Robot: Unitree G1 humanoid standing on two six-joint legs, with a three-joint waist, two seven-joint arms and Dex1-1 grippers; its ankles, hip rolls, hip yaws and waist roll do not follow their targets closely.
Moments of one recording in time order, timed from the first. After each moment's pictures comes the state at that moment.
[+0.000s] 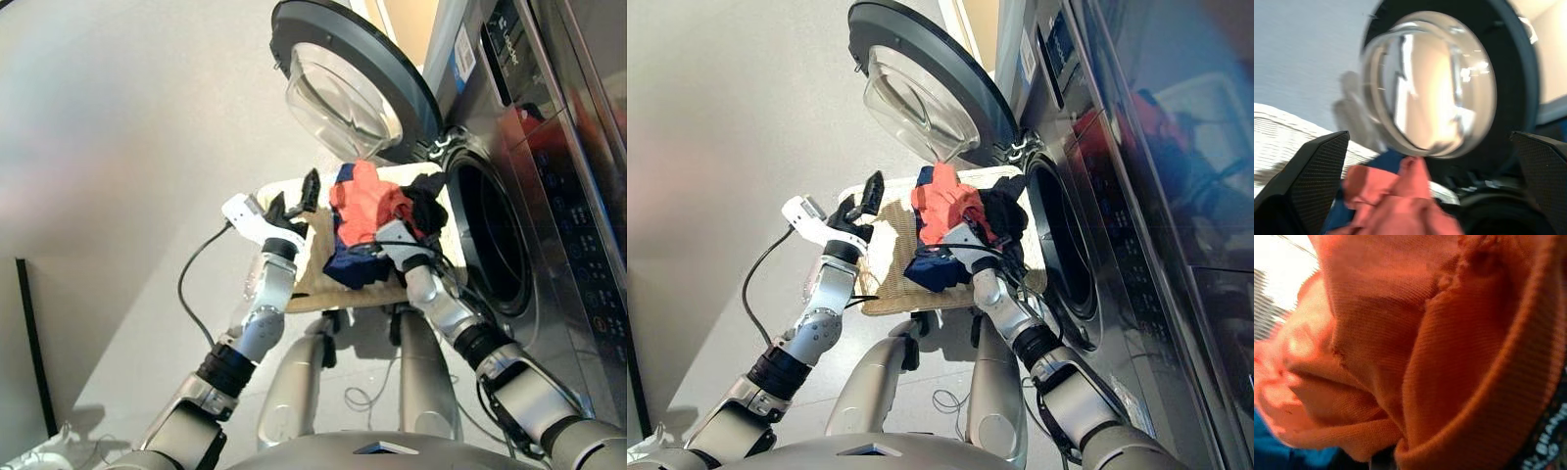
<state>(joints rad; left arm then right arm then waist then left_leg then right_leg) -0.29 0.22 -0.42 0.11 -1.02 -0.34 0.21 -0.47 -0.26 0.48 0.74 -0.15 -0.16 -0.48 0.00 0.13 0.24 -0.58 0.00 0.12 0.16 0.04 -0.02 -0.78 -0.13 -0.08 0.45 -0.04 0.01</state>
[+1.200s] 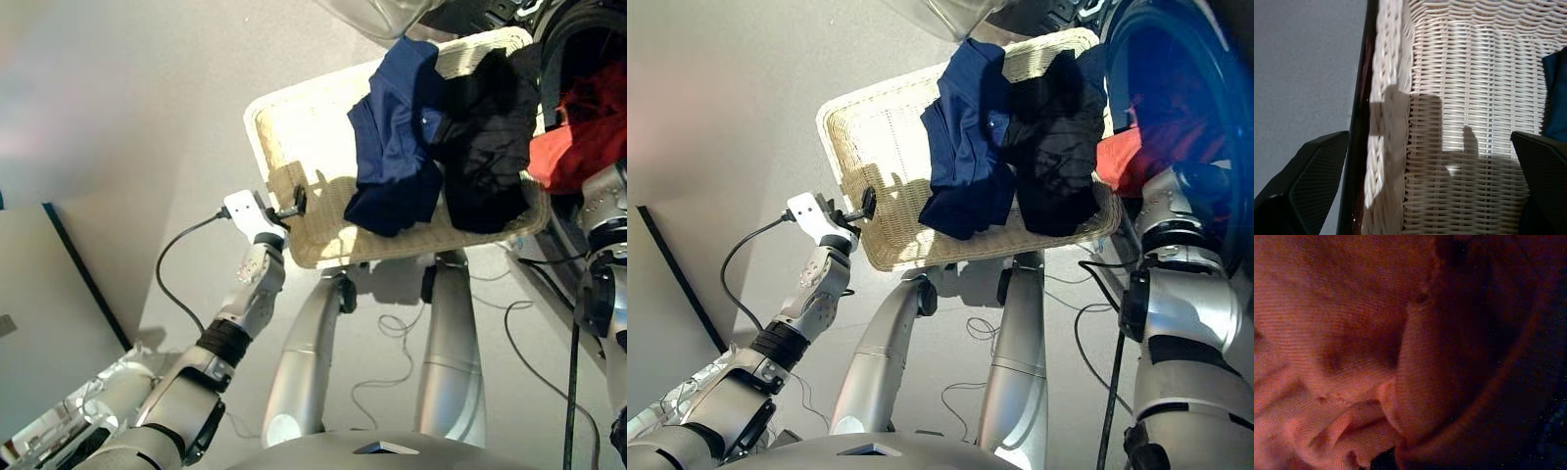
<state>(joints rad) -0.44 0.26 -0.42 0.42 -0.83 -0.29 0.25 -1.02 -0.73 -0.13 1.24 0.59 -0.25 -0.95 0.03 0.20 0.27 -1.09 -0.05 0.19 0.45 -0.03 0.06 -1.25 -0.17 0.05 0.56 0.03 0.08</state>
